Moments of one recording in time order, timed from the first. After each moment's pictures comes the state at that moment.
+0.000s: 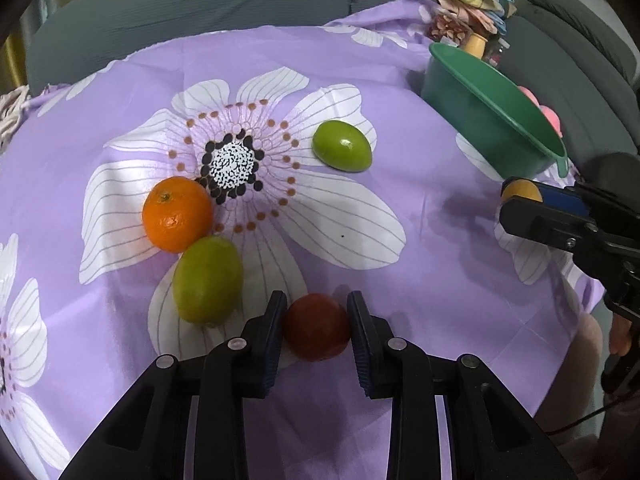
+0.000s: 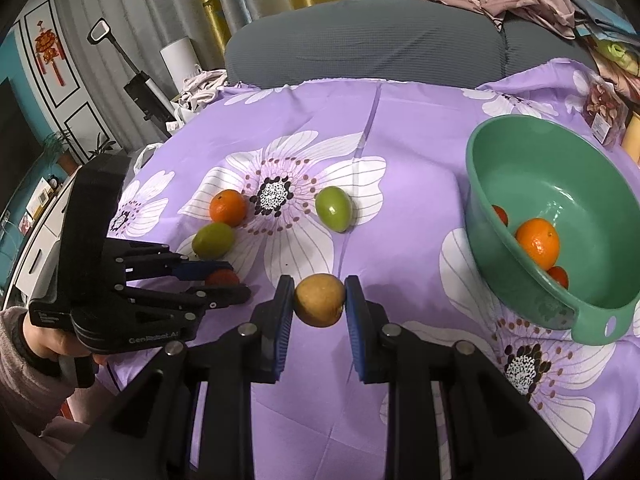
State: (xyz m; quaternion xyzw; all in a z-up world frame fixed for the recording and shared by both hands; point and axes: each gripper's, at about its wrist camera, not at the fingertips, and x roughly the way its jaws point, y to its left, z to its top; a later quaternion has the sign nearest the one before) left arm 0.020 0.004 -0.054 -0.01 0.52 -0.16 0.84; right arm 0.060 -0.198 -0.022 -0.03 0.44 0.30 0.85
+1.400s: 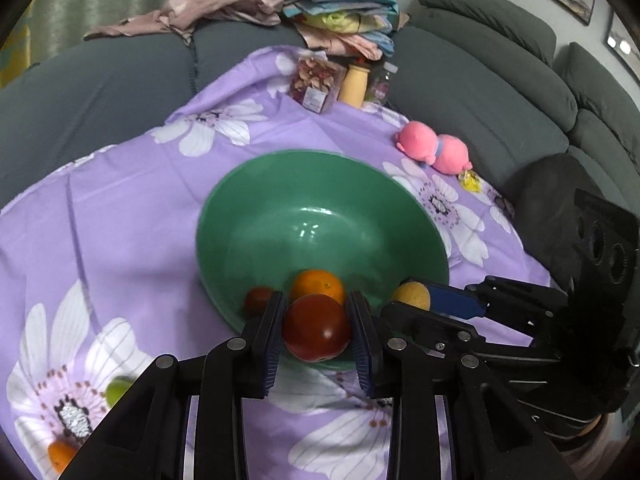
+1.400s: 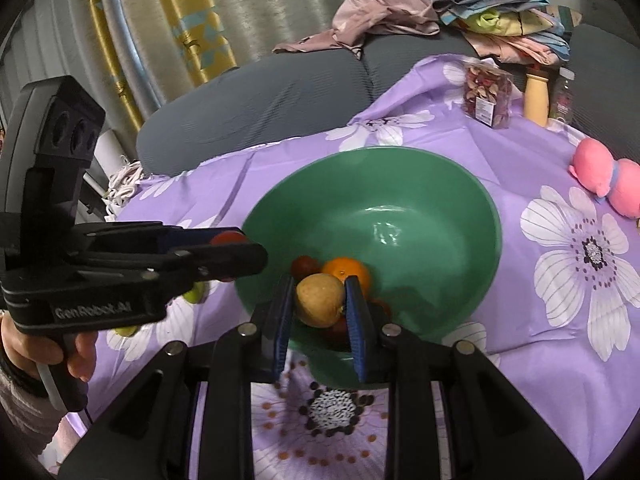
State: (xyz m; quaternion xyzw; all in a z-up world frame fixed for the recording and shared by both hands) left arm 0.115 -0.162 0.017 0.02 0.44 -0.31 0.84; right arm 0.104 -0.332 -0.007 0.07 0.38 0.17 0.91
